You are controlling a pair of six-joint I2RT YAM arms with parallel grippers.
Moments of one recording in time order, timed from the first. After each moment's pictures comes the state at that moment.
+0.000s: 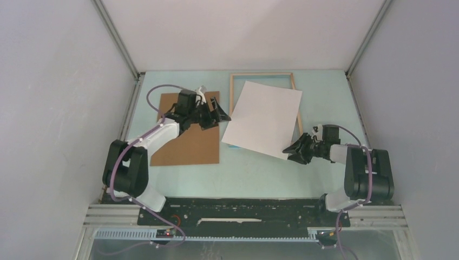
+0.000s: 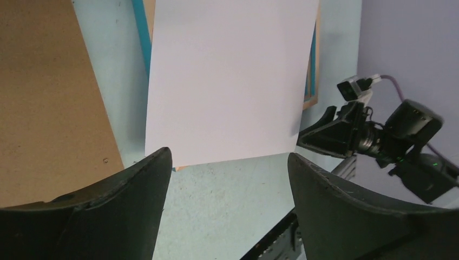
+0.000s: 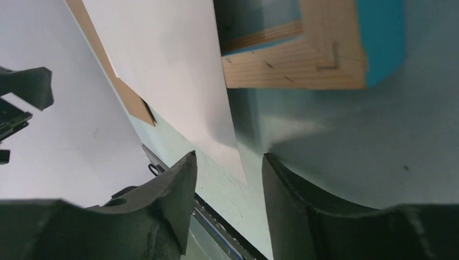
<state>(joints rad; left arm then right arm) -0.35 1.55 1.04 -0.15 0.43 -0.66 -0.13 1.50 0.51 -0.05 -0.77 0.65</state>
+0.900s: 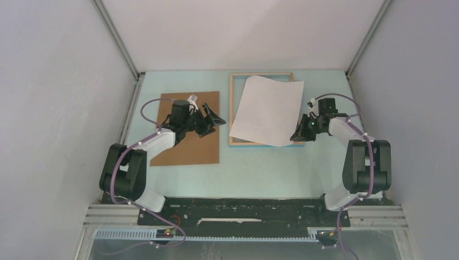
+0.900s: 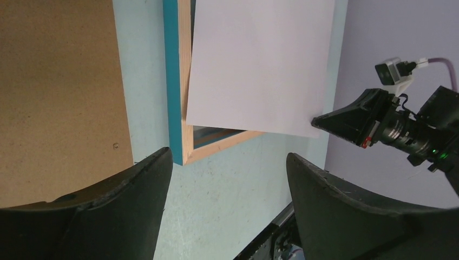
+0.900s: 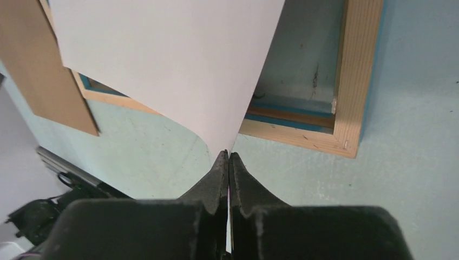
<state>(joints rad) -0.28 1.52 0.82 0.09 0.47 -0.85 -0.03 1.57 0.95 -0.49 -0.52 0.33</state>
